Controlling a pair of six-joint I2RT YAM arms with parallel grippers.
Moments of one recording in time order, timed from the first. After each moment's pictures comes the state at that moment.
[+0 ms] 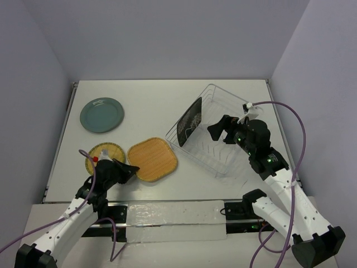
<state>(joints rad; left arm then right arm) -0.41 0.49 0.04 -0.19 0.07 -1.21 0.37 0.75 0.75 -0.30 -0.06 0.51</state>
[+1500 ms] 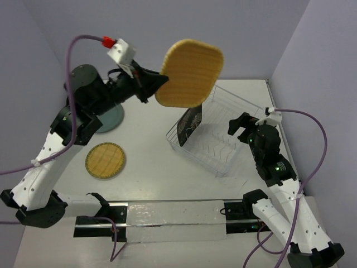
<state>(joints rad) -0.73 1.26 1.77 -0.38 0.22 -0.20 0.28 0.63 0.75 -0.37 0.28 0.52</state>
